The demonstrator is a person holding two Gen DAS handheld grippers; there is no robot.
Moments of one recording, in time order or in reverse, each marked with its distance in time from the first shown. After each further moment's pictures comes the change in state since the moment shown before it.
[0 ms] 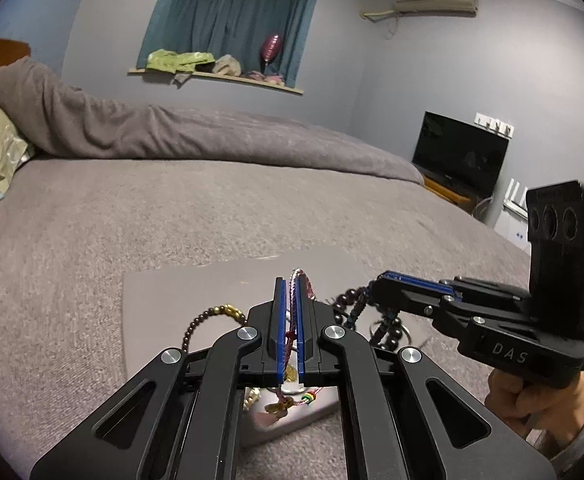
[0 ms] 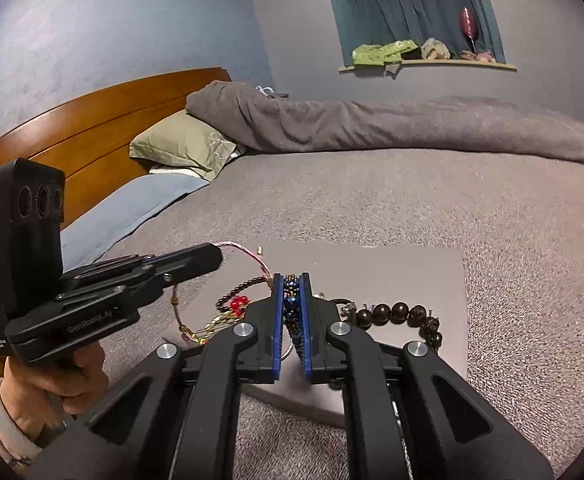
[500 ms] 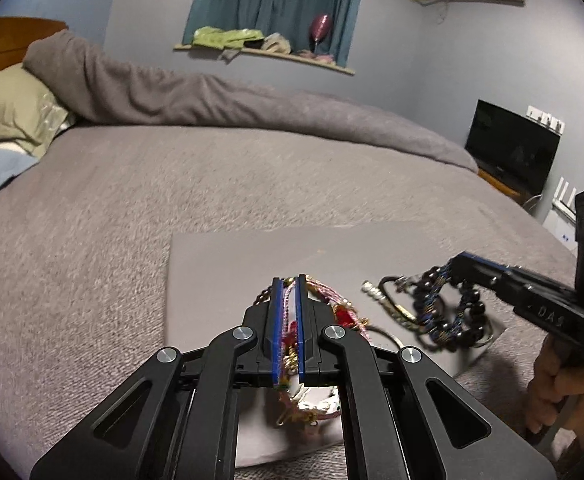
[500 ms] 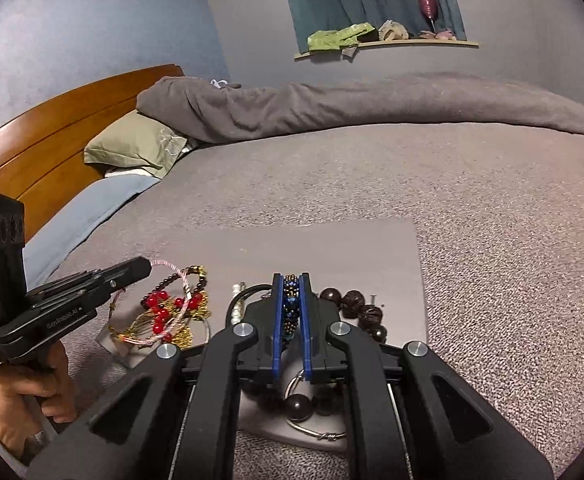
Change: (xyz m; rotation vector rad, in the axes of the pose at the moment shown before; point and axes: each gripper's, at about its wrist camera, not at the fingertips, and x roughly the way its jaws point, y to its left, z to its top) left arm 0.033 0.038 -0.020 -0.058 0.081 0.173; right arm 0.027 -0.046 -0.012 0.080 0.025 -0.125
